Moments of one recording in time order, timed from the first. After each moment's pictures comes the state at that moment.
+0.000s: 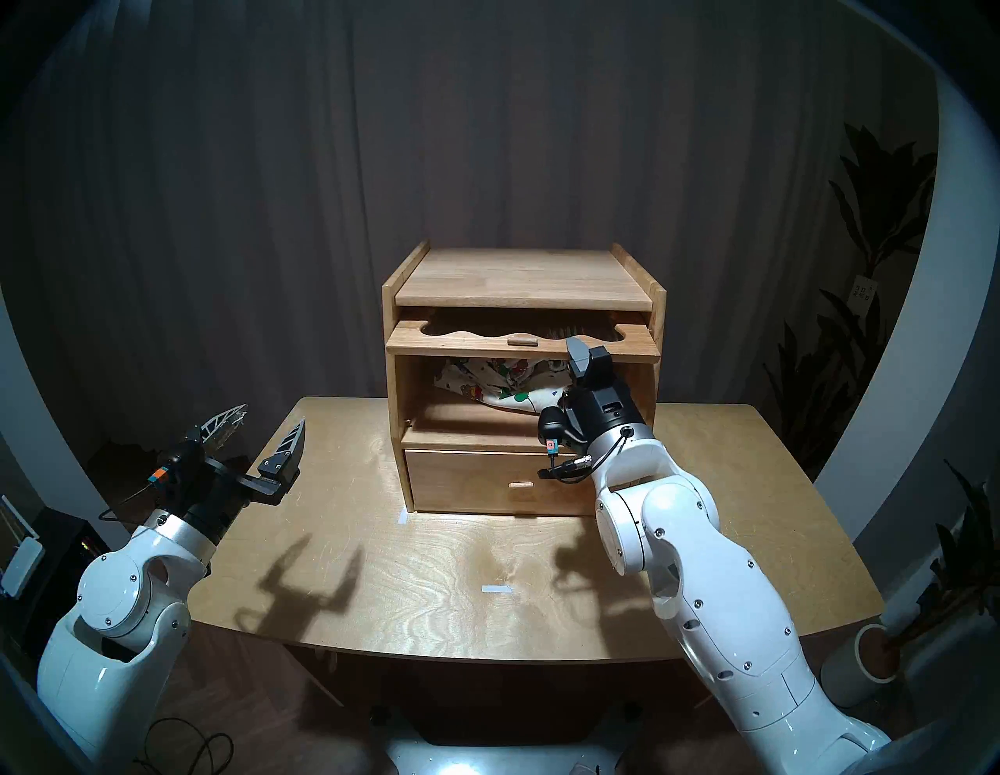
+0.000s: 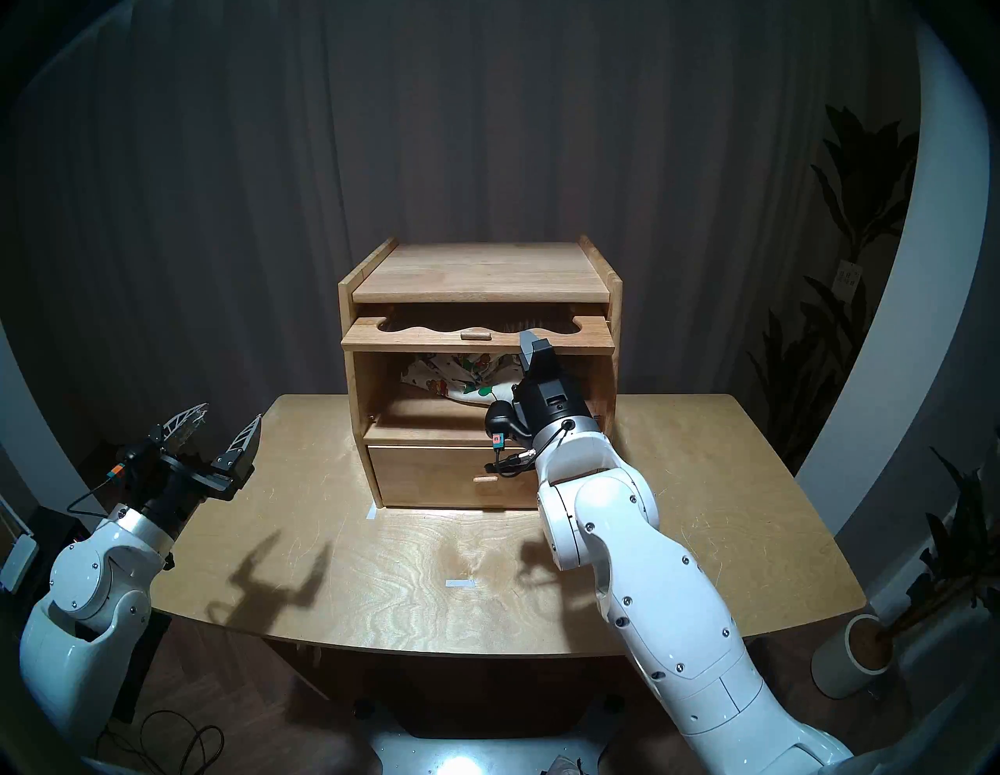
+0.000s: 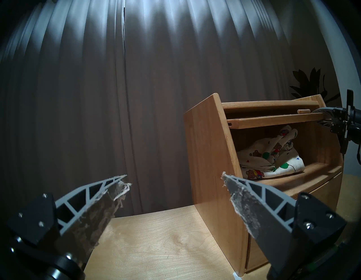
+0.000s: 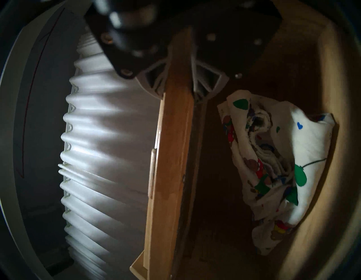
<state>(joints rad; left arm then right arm) 2.19 -0.91 -1.90 -2.09 -0.62 -0.17 -0.11 -1.51 -1.31 1.16 -1.98 -1.55 0.28 0.16</state>
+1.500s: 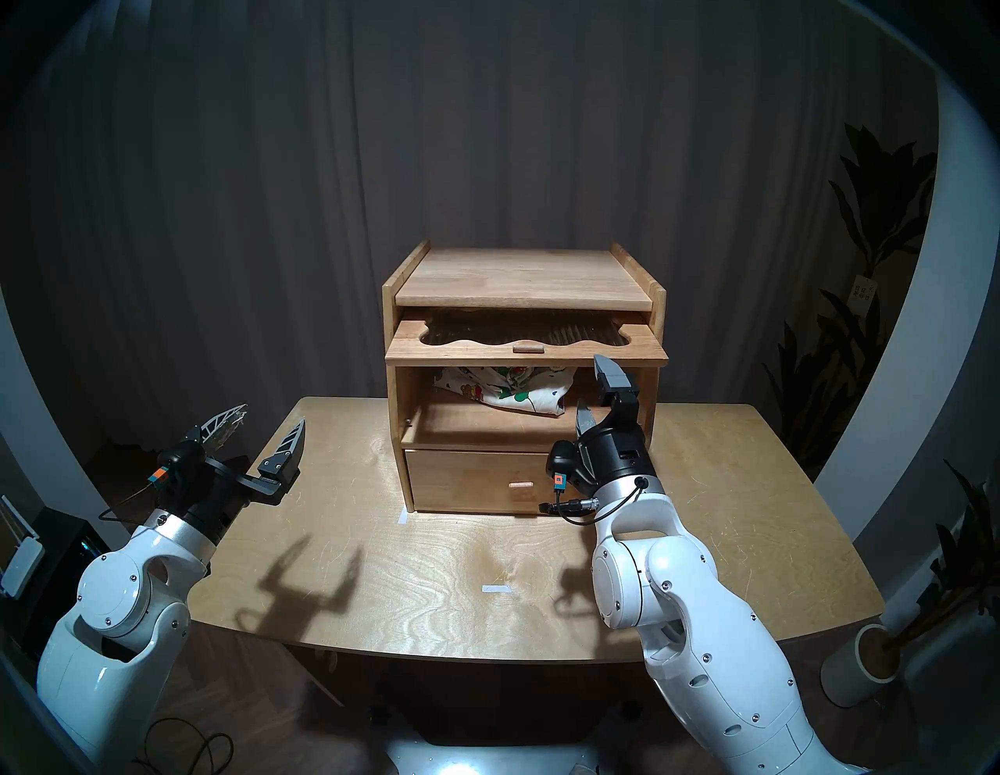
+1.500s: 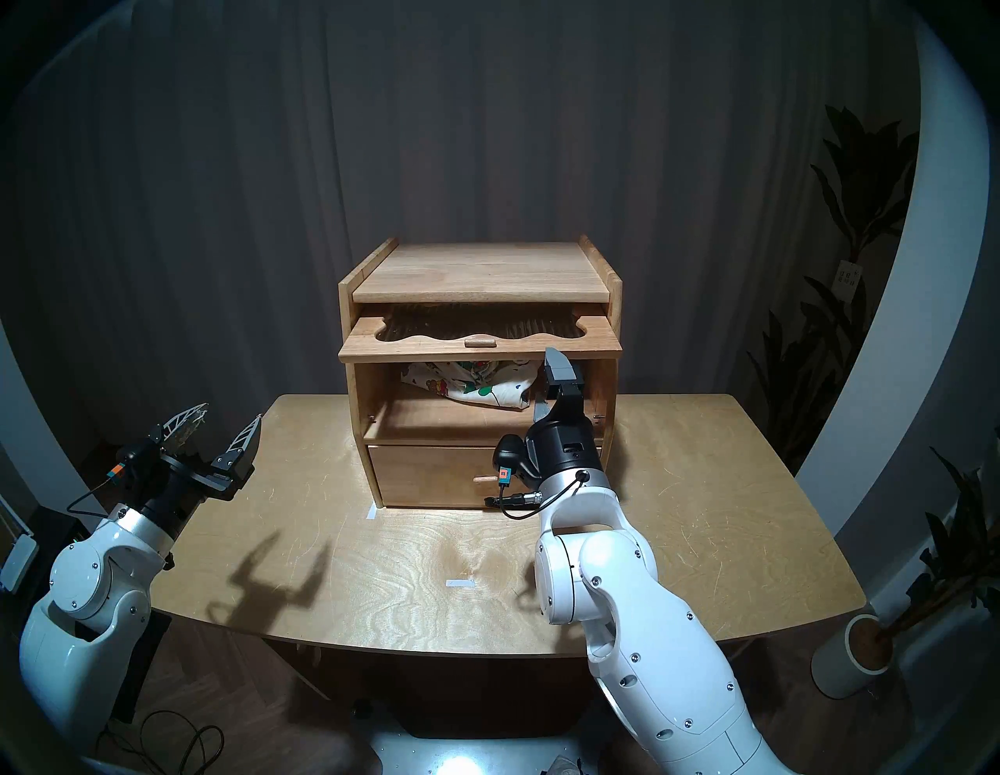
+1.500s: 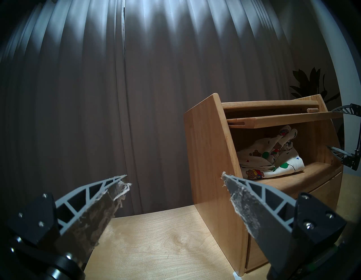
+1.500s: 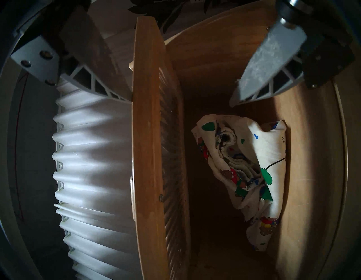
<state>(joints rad) 2.19 -0.91 -1.90 -2.09 -0.62 -0.17 -0.11 -1.65 -1.33 1.16 -2.00 -1.46 0.39 0.04</state>
